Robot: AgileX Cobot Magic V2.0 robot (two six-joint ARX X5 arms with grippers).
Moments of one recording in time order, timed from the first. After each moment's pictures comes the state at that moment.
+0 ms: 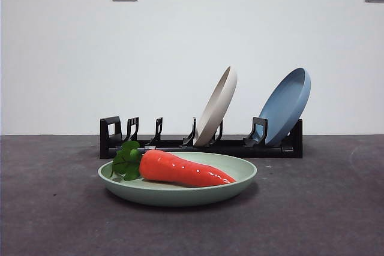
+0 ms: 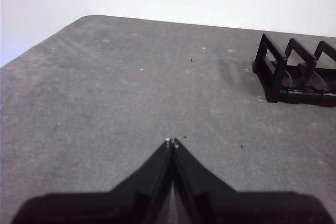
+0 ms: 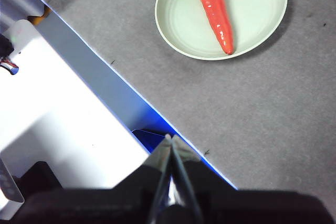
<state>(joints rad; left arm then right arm) 0.04 0.01 0.02 -0.20 -0.09 -0.11 0.67 0.72 0.96 -1.09 -0.26 0.00</state>
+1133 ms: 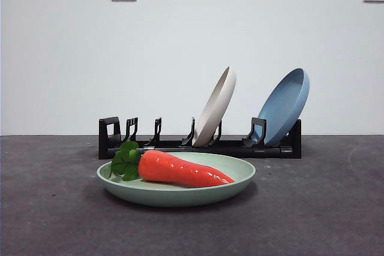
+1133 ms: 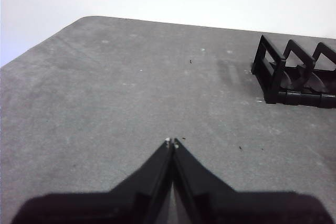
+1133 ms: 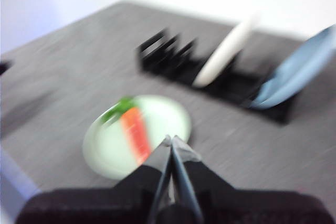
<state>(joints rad) 0.04 0.01 0.02 -0.20 -0.09 -0.11 0.26 0.32 0.78 -0.74 -0.33 -0.12</state>
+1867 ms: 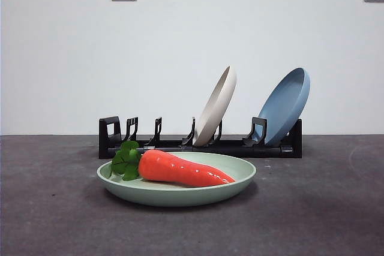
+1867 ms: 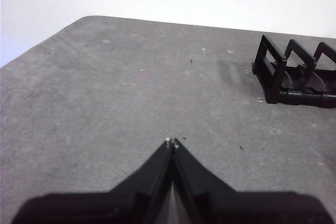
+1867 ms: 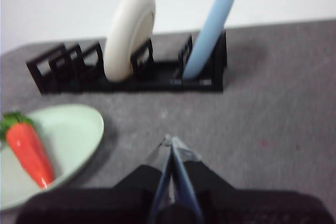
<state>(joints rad) 0.04 0.01 0.02 -0.20 -0.09 -0.11 0.16 0.00 0.01 -0.15 -0.15 0.10</state>
